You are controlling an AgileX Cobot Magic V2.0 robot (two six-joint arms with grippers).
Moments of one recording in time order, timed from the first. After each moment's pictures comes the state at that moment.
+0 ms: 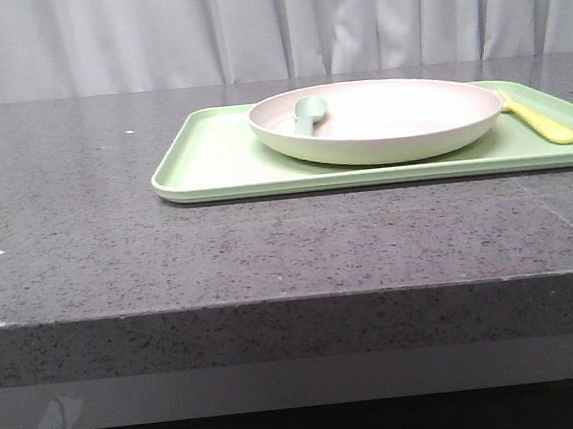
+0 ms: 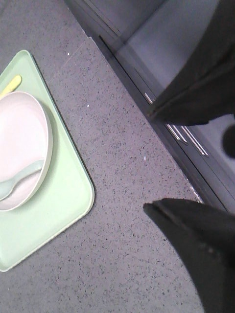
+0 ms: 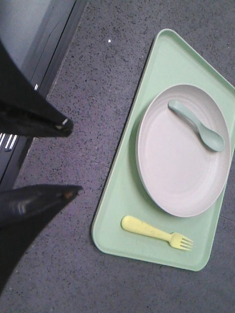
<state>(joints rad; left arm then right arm) -0.48 0.69 -0.85 -0.30 0.86 0.20 0.33 0.63 -0.89 0.04 0.88 0.02</state>
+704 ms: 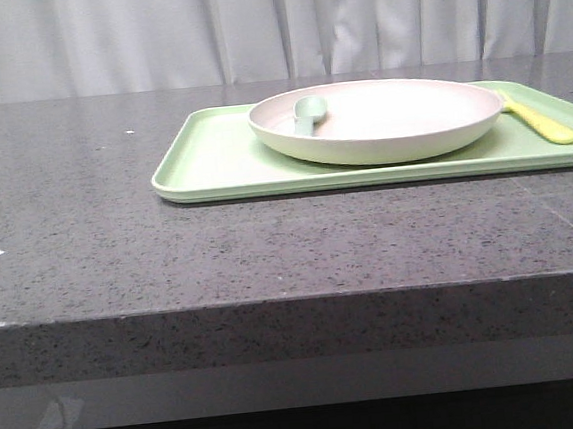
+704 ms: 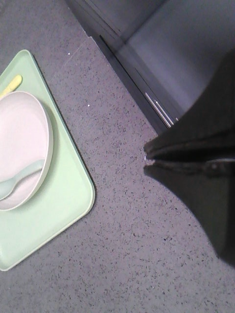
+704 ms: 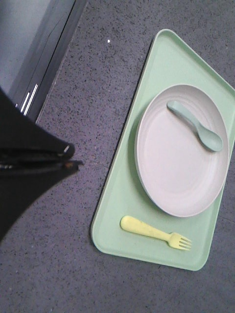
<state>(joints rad) -0.48 0.69 -0.85 -0.30 0.86 0.20 0.33 0.63 -0.89 0.04 0.89 0.02</state>
